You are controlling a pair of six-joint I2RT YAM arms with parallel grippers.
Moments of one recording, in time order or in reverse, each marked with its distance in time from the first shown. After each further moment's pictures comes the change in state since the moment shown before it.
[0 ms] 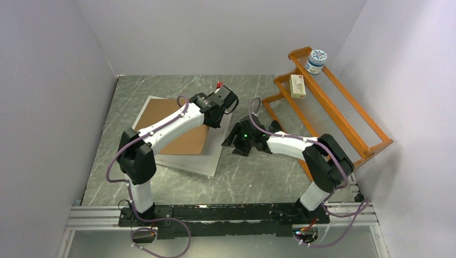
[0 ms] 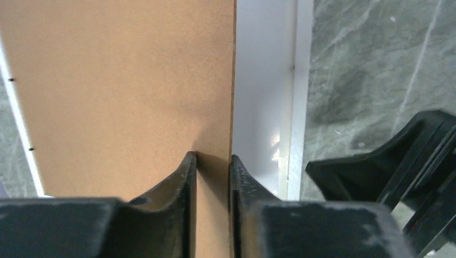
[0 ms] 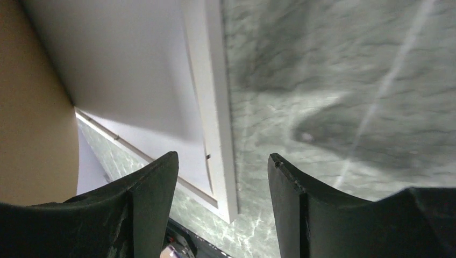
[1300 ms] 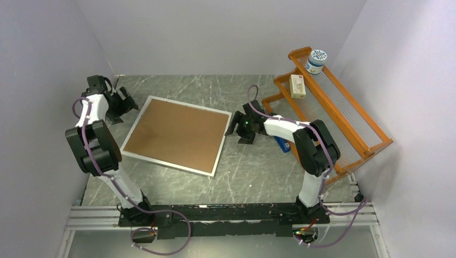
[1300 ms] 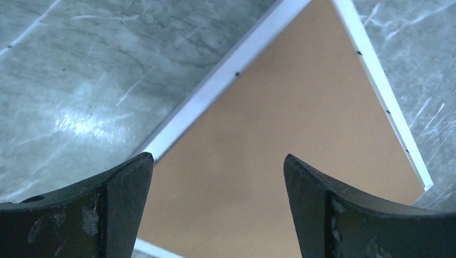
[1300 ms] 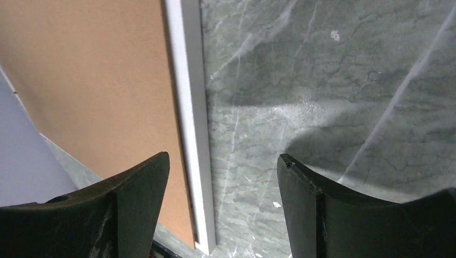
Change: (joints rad) left arm 1.127 -0.026 -0.203 0.260 0.649 0.017; right arm -0.151 0.176 0.228 -0.144 -0.057 -0.210
